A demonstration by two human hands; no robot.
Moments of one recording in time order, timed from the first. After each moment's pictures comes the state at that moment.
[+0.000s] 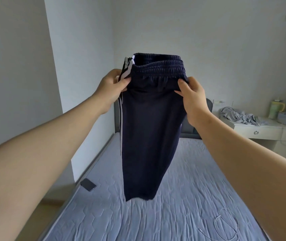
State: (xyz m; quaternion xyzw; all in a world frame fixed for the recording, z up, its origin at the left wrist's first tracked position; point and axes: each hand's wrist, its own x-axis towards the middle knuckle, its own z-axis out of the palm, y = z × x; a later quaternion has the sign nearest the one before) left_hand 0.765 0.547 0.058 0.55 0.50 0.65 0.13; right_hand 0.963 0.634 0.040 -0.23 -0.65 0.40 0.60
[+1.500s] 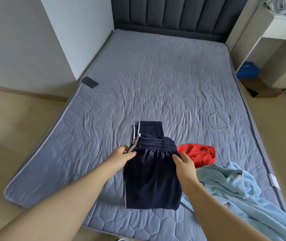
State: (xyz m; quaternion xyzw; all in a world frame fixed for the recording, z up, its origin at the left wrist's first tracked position) left_hand 0.886 0.375 -0.410 0.28 0.76 0.34 0.48; right_hand 1.084 0.449 -0.413 -0.61 -0.52 0.54 0.26
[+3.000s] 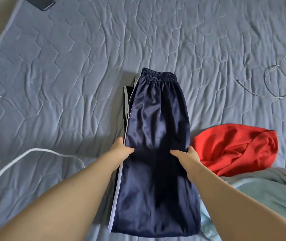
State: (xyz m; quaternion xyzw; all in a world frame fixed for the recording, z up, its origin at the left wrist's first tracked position) left_hand 0.827 0.544 -0.778 0.14 0.81 0.21 0.52; right_hand 1.015 0.622 -0.763 -0.72 -0.37 0.58 0.08
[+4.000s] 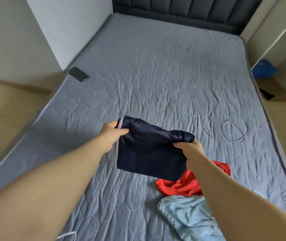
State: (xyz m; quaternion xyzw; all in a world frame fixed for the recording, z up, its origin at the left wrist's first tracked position) left_hand 0.781 0.566 -0.508 0.18 0.76 0.45 0.43; right_hand 0.999 0.649 -0.499 -0.65 -0.40 0.60 0.25
